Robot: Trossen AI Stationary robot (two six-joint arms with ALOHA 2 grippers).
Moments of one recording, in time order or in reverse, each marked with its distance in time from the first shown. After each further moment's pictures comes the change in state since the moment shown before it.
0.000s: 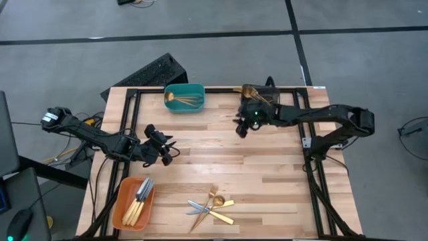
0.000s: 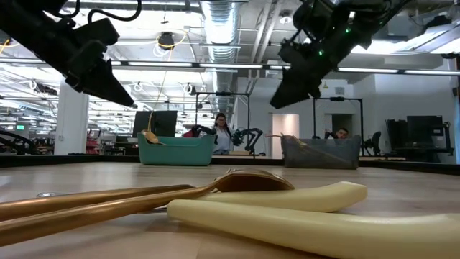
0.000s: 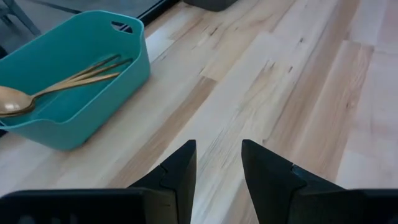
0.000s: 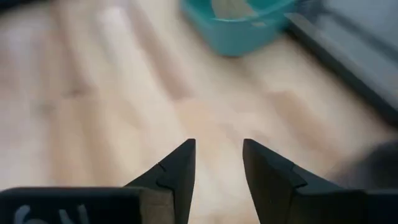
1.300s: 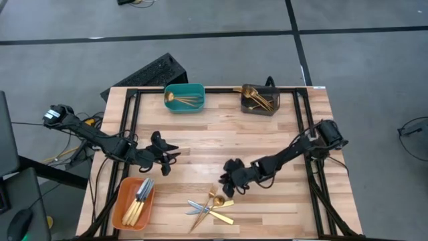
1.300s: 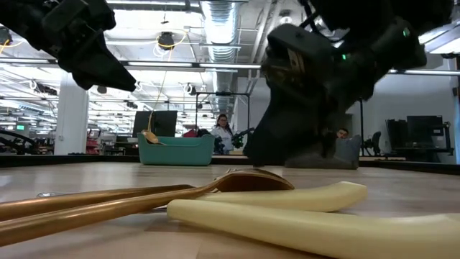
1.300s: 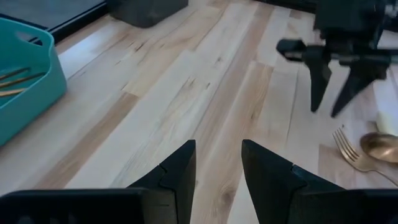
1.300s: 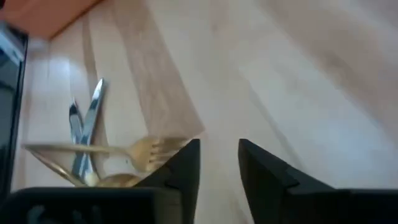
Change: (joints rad) left arm -0.094 0.000 0.000 0.181 0.129 0.010; right arm 0.645 0.475 0.044 0.386 0.142 0.671
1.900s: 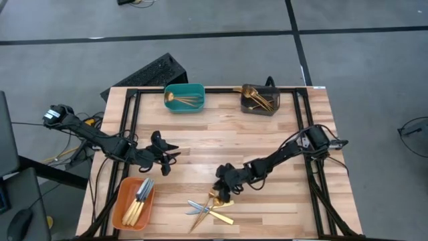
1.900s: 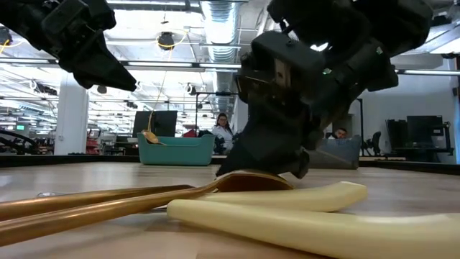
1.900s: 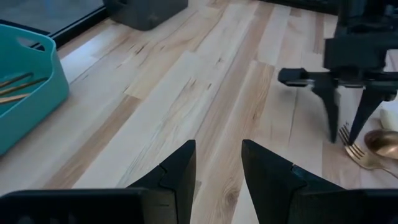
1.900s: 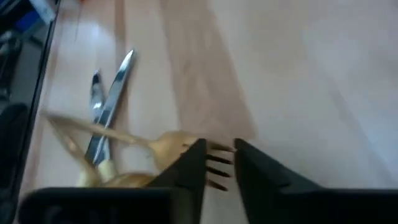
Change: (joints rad) left arm 0.000 0.000 0.000 0.002 -0.003 0.029; right arm -0.017 0.147 0.086 0.099 -0.198 -0.123
